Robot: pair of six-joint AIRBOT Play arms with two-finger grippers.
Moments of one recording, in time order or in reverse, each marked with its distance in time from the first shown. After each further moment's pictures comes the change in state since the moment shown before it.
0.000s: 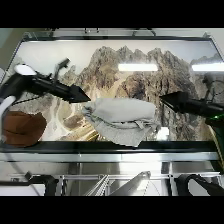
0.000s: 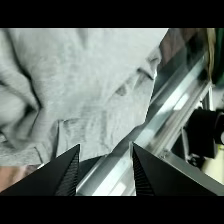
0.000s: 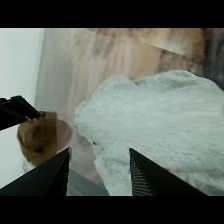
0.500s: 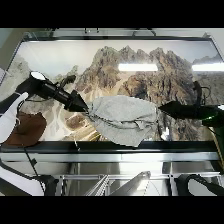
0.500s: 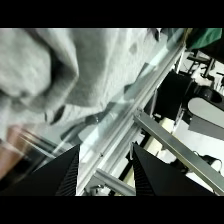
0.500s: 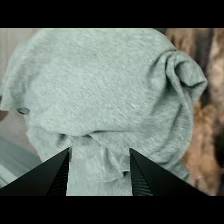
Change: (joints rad) left arm 0.042 -0.179 0.010 0.008 -0.198 -0.097; right arm -0.014 -0.134 0.017 -0.238 -0.013 -0.026
